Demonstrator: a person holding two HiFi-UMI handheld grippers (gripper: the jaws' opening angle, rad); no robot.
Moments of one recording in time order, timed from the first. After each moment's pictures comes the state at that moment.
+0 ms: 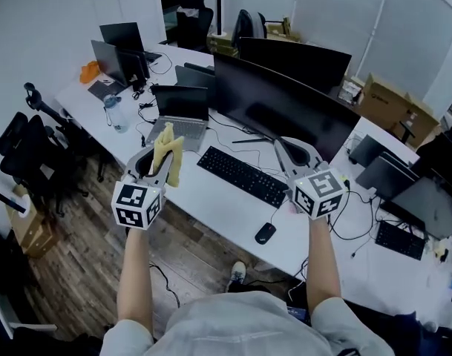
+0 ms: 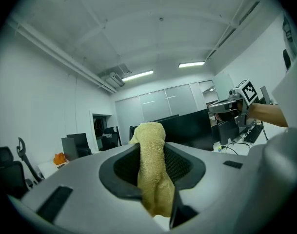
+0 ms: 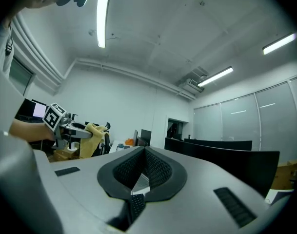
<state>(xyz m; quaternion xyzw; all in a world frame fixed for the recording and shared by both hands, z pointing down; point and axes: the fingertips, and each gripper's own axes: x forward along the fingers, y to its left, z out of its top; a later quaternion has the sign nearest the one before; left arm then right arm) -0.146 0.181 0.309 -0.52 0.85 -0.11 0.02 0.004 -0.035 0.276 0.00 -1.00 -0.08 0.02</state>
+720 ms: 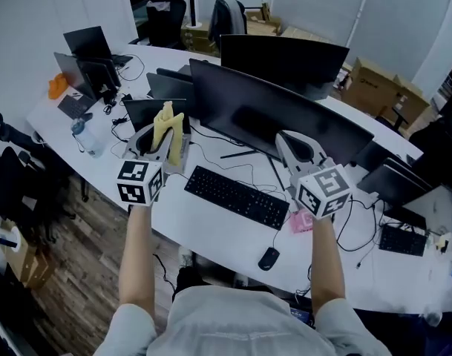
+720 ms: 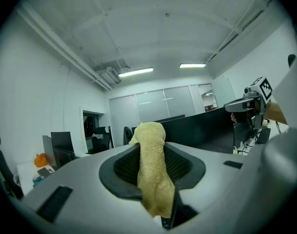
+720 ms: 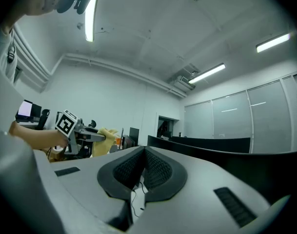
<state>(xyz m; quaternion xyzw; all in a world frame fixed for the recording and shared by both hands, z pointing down) -0.311 0.017 0.320 -0.56 0.83 -0.09 0.01 -0.101 -0.141 0.285 0.05 -1.00 -0.07 0.02</state>
